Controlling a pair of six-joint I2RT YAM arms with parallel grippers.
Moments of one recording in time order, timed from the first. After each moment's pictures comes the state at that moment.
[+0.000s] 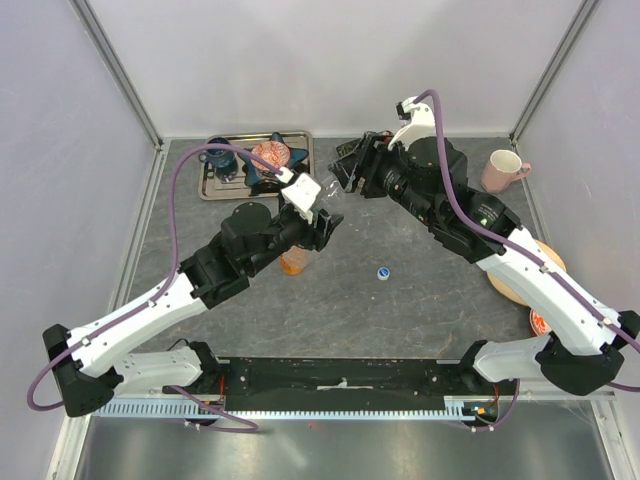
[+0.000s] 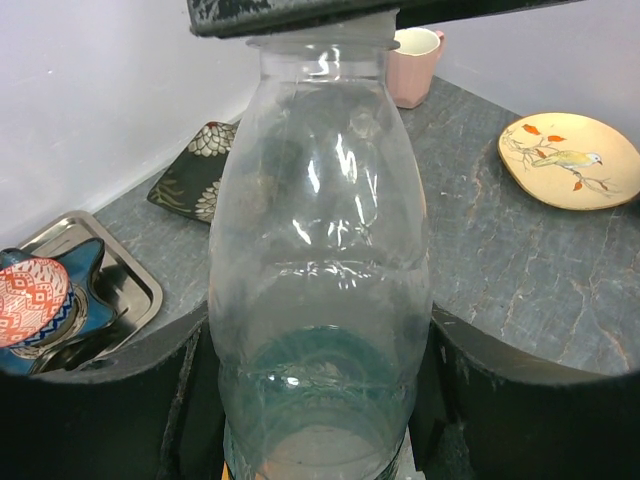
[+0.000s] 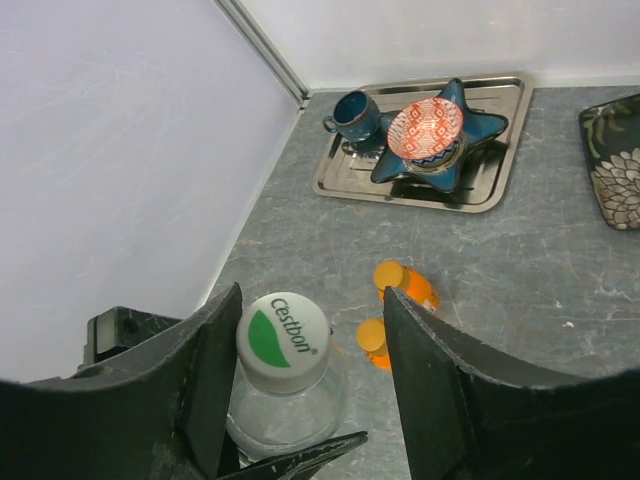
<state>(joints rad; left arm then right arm) -0.95 1.07 1.07 -0.07 -0.17 0.06 0.83 1.30 1.64 -0.50 0.25 0.58</state>
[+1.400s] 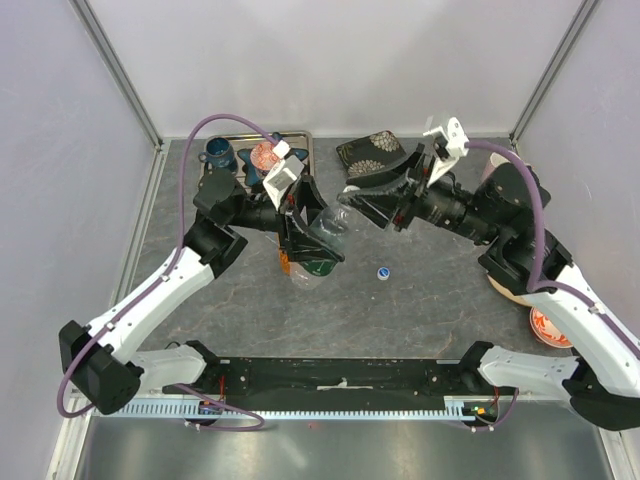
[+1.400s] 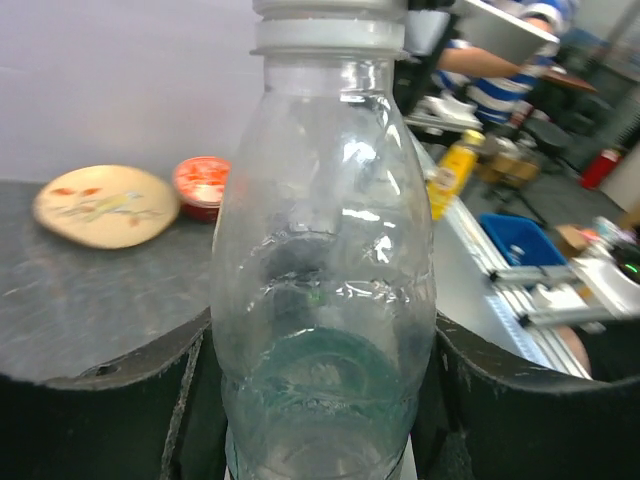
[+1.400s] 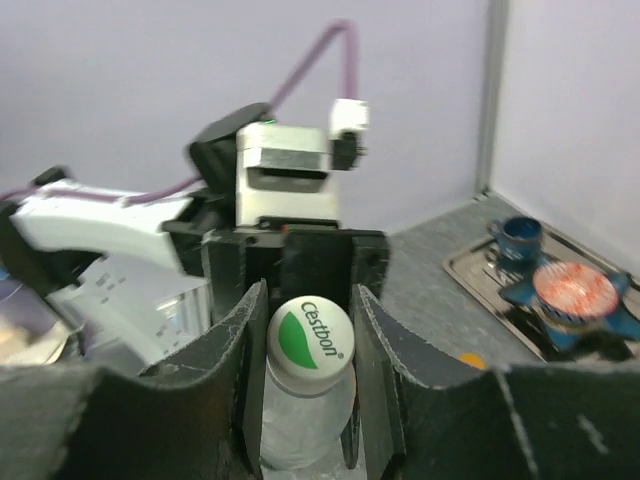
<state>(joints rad) -0.64 1.17 1.10 0.30 1.10 -0.48 0.81 1.08 1.49 -0.24 -0.32 0.26</state>
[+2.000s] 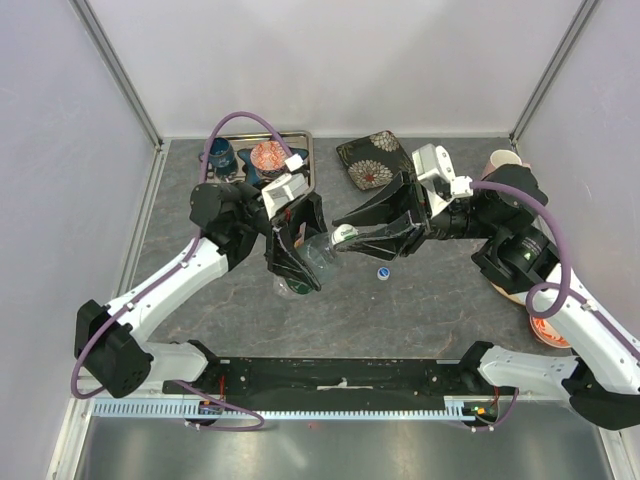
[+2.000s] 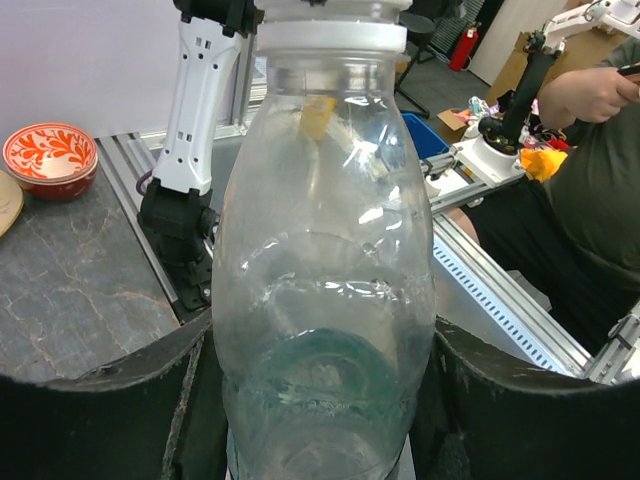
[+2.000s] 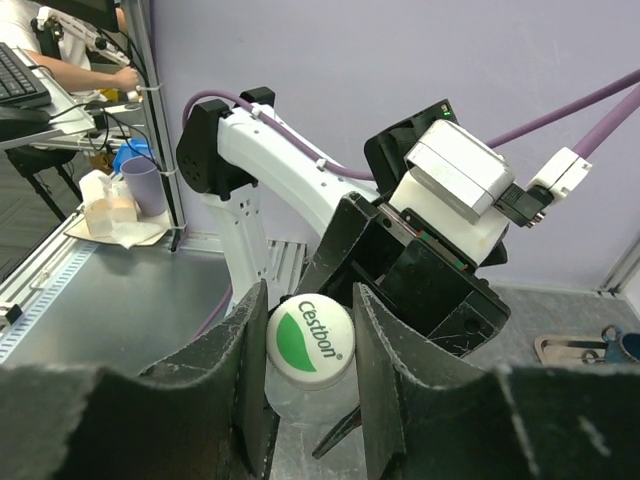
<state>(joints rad) -0.64 1.29 1.10 0.98 1.54 -1.02 0.81 1.08 1.44 -0.09 -0.85 0.13</state>
